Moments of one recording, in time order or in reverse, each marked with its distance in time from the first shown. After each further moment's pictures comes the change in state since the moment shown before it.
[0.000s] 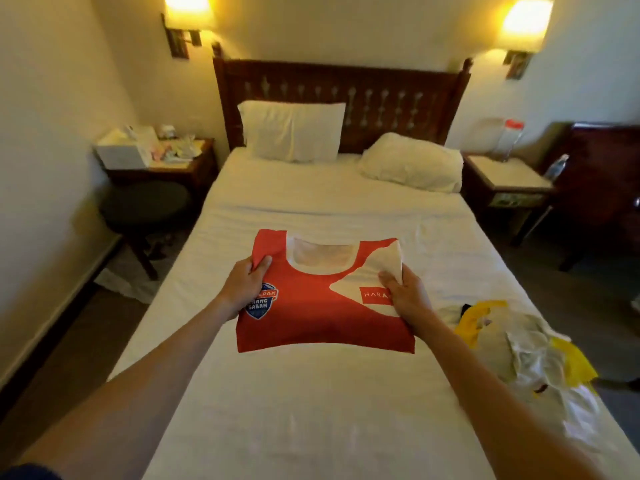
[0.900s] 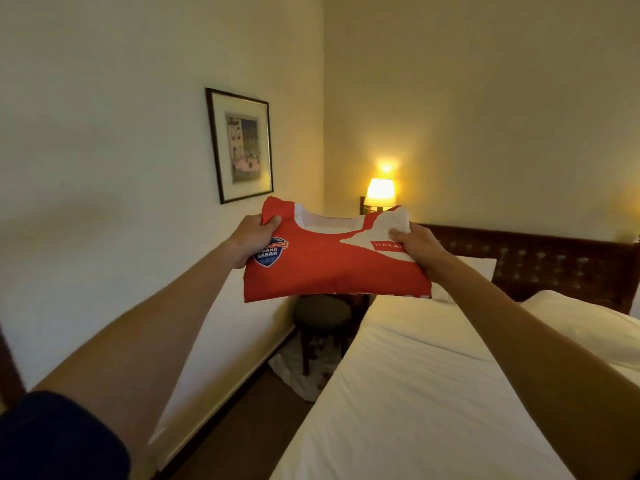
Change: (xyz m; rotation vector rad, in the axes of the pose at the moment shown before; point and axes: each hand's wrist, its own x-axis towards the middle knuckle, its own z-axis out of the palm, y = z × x) left_hand -0.337 0.261 -0.403 0.072 0.565 0.241; right_hand -0.241 -0.426 0.191 0.030 -0.424 -0.490
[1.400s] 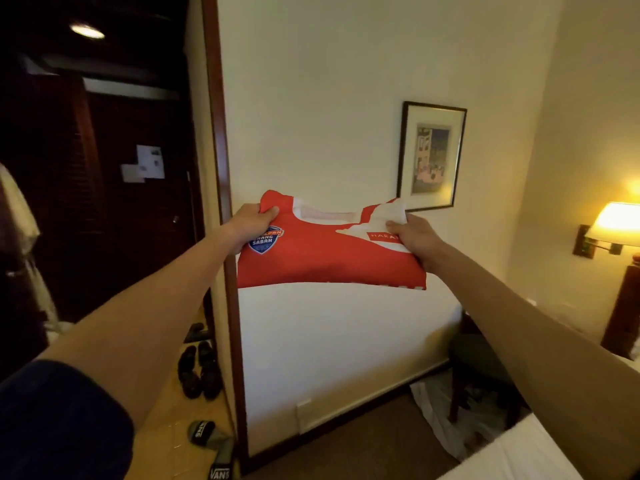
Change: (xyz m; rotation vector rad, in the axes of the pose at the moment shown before) left_hand -0.103 -0.038 -0.270 0.157 0.605 -0.159; right_hand 0.033 -0.103 0.287 0.162 -0.542 -0.238
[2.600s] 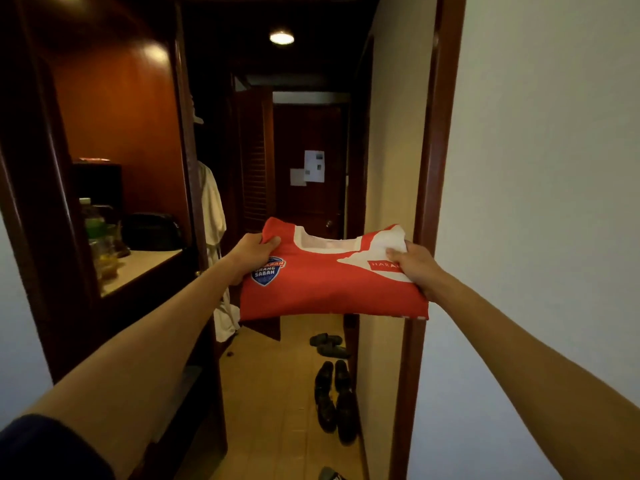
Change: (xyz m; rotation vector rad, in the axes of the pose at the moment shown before) left_hand 0.224 -0.247 -0.377 0.152 0.422 -0.225; right_hand 0.286 0.001 0.530 0.065 -0.512 -0.066
